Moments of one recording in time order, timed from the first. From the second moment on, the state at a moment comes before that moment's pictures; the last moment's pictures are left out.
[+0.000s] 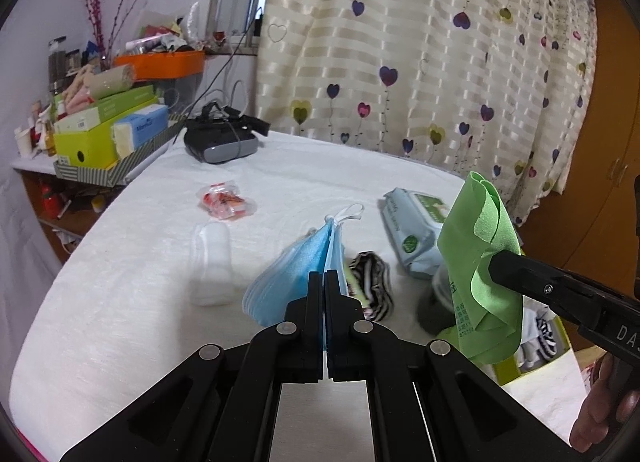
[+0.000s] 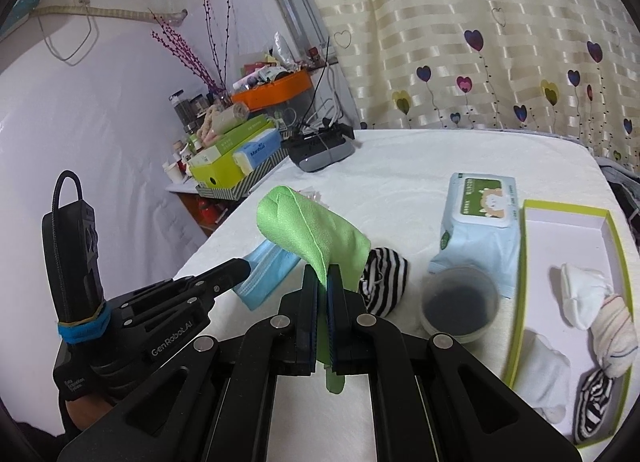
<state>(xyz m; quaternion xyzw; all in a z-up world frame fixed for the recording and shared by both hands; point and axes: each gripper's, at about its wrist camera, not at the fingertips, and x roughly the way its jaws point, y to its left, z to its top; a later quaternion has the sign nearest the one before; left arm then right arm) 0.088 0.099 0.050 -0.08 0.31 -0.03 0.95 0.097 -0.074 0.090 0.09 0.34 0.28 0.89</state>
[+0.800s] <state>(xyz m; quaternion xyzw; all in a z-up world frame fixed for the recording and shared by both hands) 0.080 0.018 0.086 -0.06 0.29 -0.13 0.95 0.066 -0.168 0.110 0.13 0.30 0.20 0.92</state>
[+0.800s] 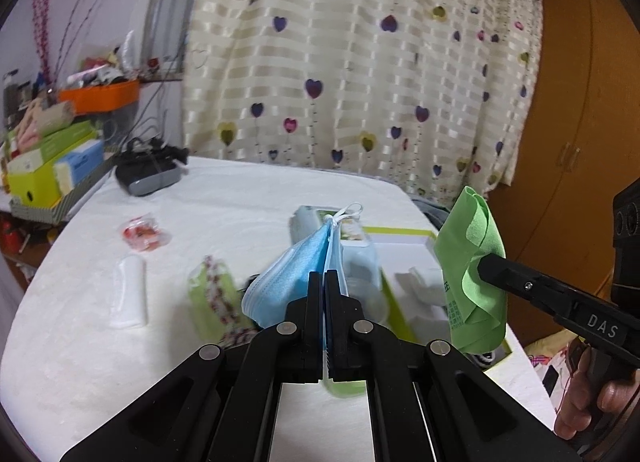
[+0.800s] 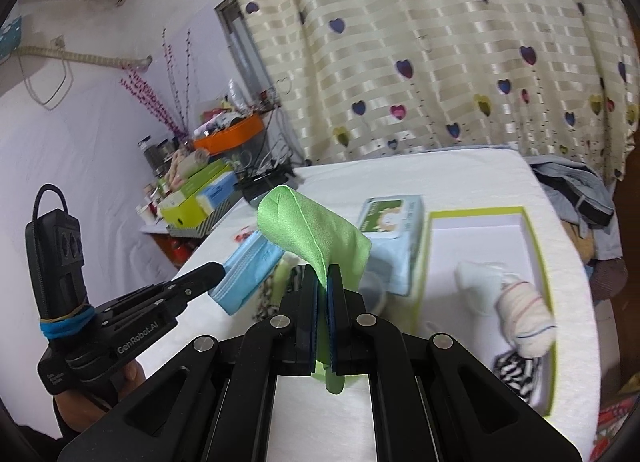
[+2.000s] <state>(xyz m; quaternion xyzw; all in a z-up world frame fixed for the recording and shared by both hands) 0.119 -0.100 0.068 -0.01 0.32 -0.21 0.92 0.099 -0.271 0.011 0.18 0.41 0.11 0.89</state>
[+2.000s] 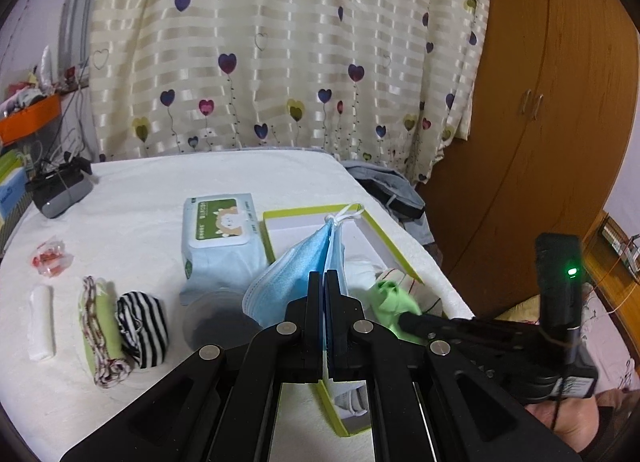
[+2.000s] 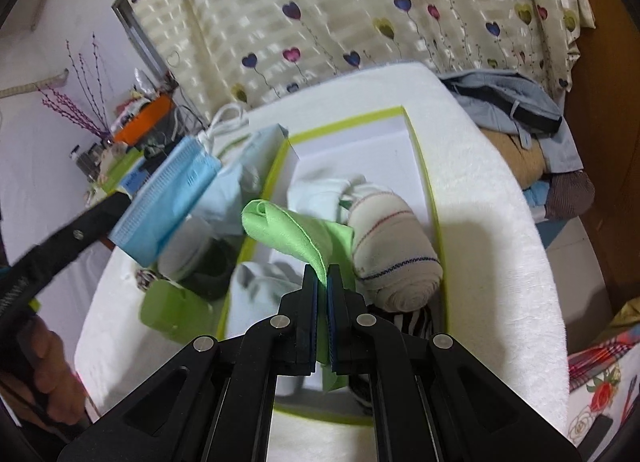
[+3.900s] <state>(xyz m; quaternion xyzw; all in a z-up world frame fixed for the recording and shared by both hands) 0.115 -0.110 0.057 -0.01 0.33 -0.19 0.92 0.063 -0.260 0.064 0.12 0.34 0.09 0.93</state>
